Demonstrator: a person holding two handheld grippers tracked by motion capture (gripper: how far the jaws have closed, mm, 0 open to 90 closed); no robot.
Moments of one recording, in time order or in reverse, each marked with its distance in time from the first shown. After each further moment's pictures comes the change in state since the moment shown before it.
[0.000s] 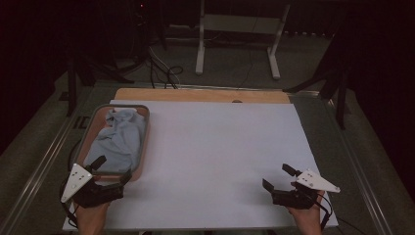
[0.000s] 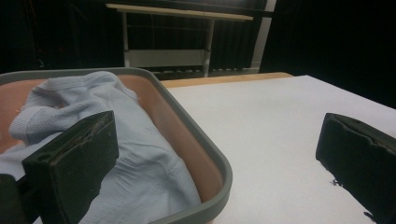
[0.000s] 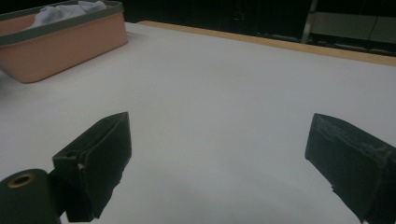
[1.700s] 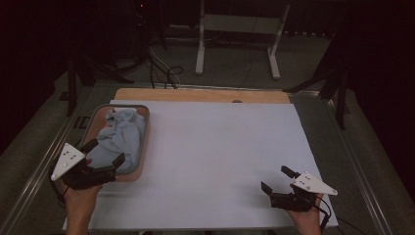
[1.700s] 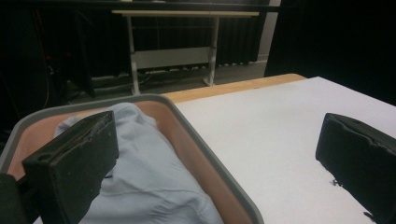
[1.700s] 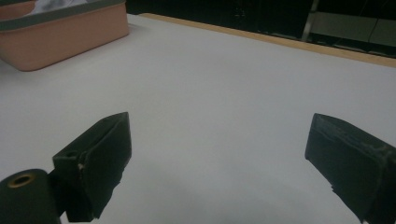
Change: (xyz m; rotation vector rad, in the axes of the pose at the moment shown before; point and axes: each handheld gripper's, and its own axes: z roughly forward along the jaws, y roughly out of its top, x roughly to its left) left arm 0.022 0.050 0.009 0.046 0.012 0.033; right arm 0.007 -0.002 -0.001 0.019 -0.010 -0.037
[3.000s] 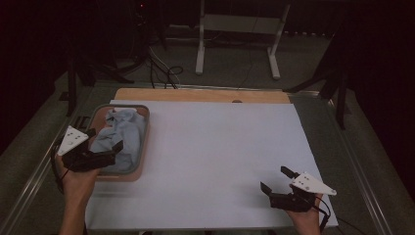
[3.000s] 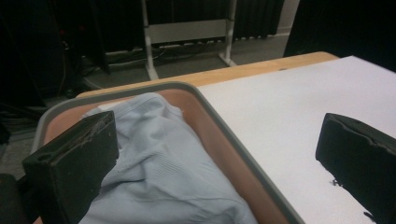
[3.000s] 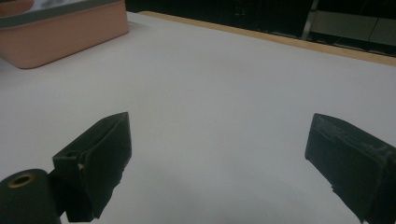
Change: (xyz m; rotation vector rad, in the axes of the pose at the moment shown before) left arm 0.020 0.019 0.025 0.119 0.066 0.019; right arm 0.001 -0.001 0.001 0.008 0.000 -0.003
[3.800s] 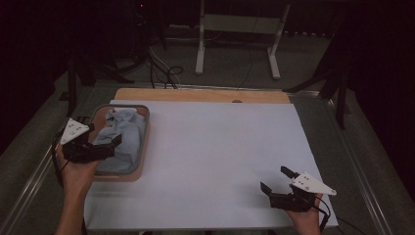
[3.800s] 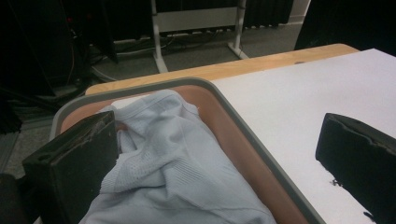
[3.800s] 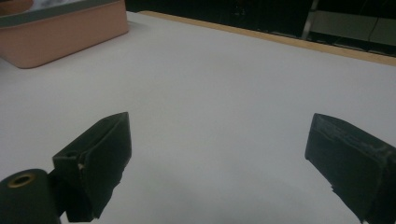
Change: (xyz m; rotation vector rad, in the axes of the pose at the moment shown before) left arm 0.014 0.009 0.015 0.051 0.028 -0.010; right arm 0.000 0.000 0.000 0.001 -0.001 0.000
